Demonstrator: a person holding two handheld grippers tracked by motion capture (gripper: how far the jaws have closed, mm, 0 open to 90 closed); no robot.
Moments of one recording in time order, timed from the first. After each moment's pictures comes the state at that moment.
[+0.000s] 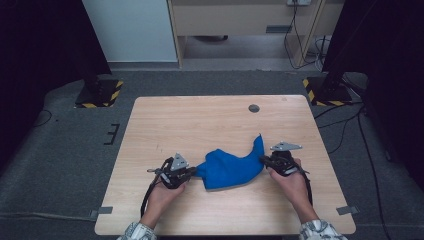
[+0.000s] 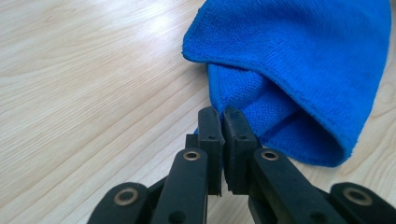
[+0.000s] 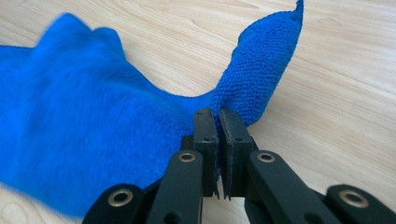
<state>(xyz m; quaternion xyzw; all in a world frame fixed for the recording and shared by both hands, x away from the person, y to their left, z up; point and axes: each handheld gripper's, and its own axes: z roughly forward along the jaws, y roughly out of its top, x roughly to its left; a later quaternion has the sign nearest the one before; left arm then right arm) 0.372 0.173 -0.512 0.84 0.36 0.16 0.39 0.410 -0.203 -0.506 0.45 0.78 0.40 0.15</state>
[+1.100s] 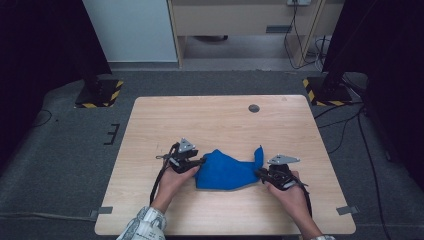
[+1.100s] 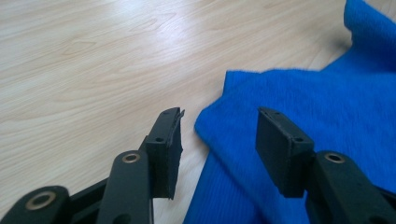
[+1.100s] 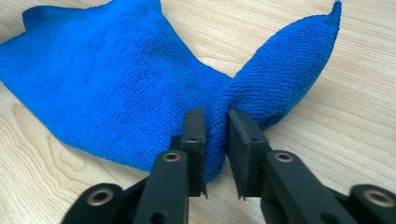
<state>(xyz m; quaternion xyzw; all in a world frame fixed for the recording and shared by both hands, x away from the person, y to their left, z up) 0.424 0.142 -0.506 0.81 0.40 0.16 0.41 0.374 -0.192 -0.517 0.43 0.80 0.40 0.13</state>
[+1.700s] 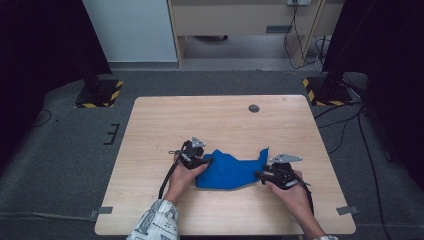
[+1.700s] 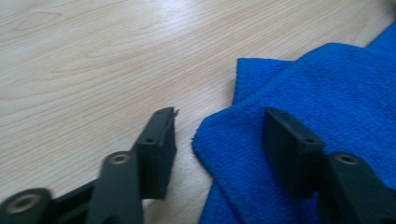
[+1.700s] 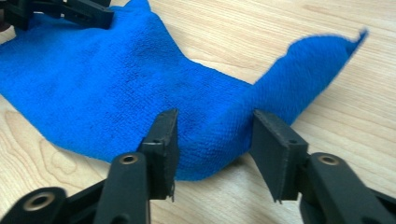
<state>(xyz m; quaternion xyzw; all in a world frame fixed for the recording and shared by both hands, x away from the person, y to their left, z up) 0.444 0.120 -0.529 0.83 0.41 0.14 0.37 0.377 -0.198 -0.515 0.45 0.79 0.40 0.13</state>
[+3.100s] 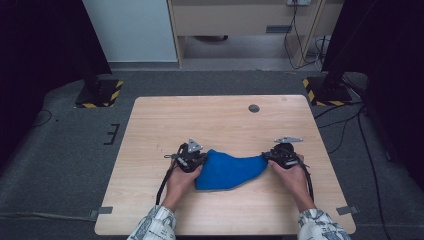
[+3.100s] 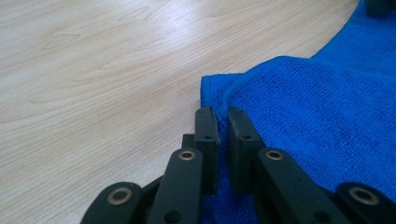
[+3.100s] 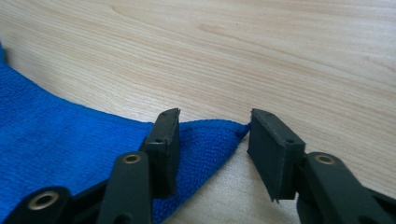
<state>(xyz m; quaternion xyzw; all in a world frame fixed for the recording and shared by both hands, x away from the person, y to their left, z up) 0.424 0.128 -0.515 0.82 0.40 0.16 0.38 0.447 -0.217 -0.527 0.52 0.76 0.35 0.17</state>
